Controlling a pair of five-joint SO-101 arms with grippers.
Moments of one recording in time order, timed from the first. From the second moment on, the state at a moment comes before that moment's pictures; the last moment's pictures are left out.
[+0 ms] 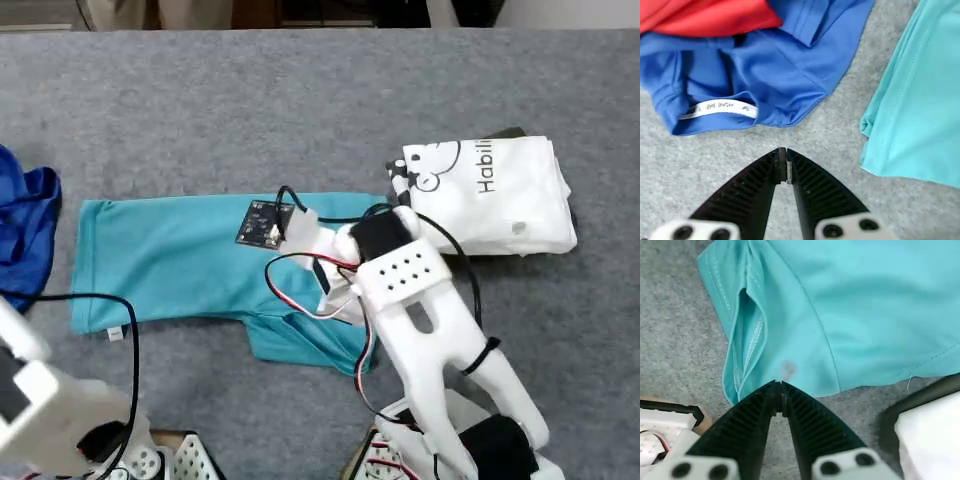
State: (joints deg) left arm -54.2 0.5 -3.1 88.3 -37.4; right arm -29.5 -24.9 32.3 85.8 35.9
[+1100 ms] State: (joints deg) left arm -60.4 -26.5 39.1 63.4 -44.7; right arm -40.8 -3.7 20.1 78.8 35.9
